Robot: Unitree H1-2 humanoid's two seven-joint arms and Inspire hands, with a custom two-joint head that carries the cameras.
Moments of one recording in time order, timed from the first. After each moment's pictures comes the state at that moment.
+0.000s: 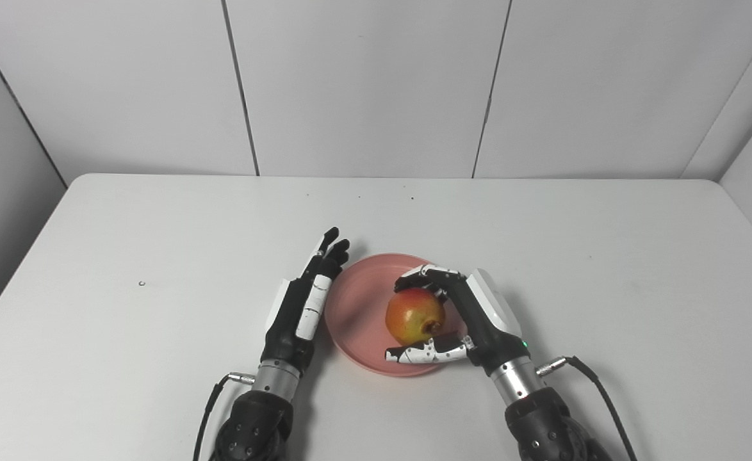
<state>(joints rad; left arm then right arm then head) -0.16 -0.06 -0.12 0.08 0.03 -0.07 -0.07 -0.19 -0.10 0.31 -0.03 -0.49 -0.06 -0.01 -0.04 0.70</state>
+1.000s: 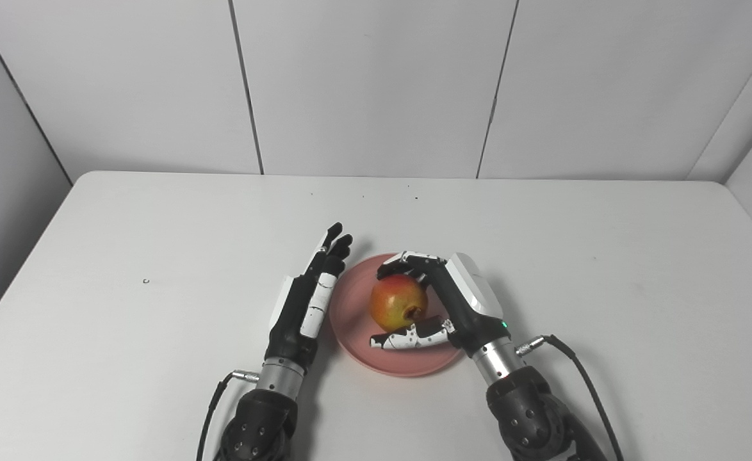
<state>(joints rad) -0.16 -0.06 -0.13 0.09 0.05 -0.10 -0.06 -0.28 -0.07 0.33 0.07 -0.57 -0.10 -0.02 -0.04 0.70</state>
